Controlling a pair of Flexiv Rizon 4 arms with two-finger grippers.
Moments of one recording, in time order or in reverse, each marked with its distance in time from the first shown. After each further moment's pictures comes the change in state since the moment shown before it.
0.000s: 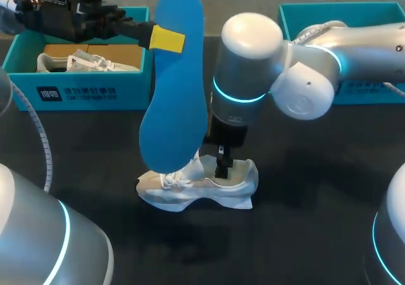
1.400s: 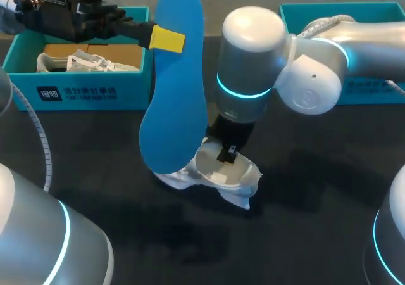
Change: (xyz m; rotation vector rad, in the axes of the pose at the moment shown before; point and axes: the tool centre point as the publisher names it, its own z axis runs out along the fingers) left arm 0.000 0.000 0.000 0.000 0.000 0.000; right arm 0.013 -0.018 -0.025 0.045 0.001 0.408
